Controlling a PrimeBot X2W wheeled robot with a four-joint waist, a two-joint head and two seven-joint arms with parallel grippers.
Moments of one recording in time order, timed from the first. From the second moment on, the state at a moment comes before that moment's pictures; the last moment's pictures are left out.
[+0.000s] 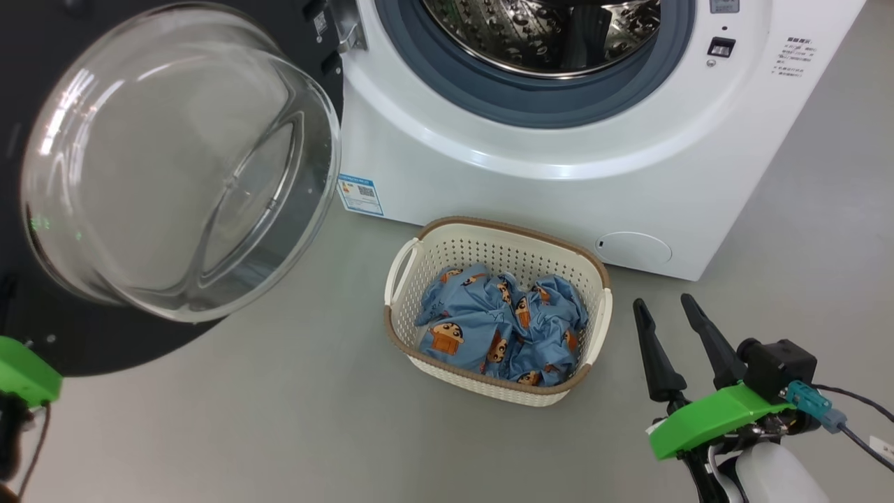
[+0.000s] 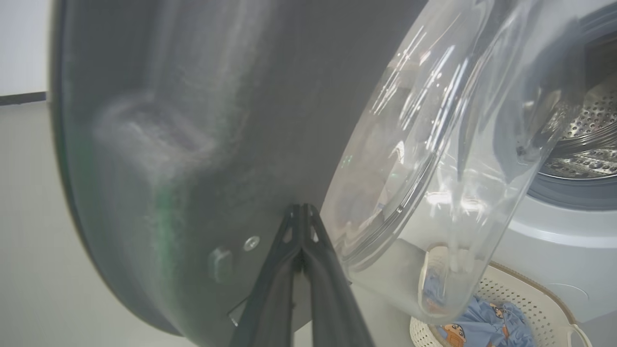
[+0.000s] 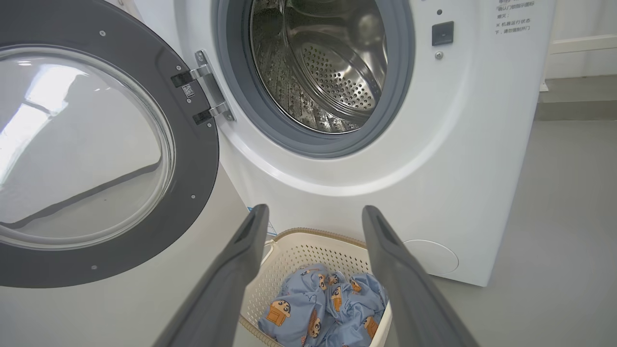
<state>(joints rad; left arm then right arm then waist) -0.52 0.49 -0.09 0.72 -0.69 -0.03 0.01 -0.19 -0.07 0.13 0.38 0.34 0.13 -0.25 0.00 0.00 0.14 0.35</state>
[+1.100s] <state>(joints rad) -0.76 0.53 -0.18 1.10 -0.63 -0.10 -0.08 -0.22 -0.06 0.13 0.40 0.34 0.13 -0.25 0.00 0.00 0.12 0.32</state>
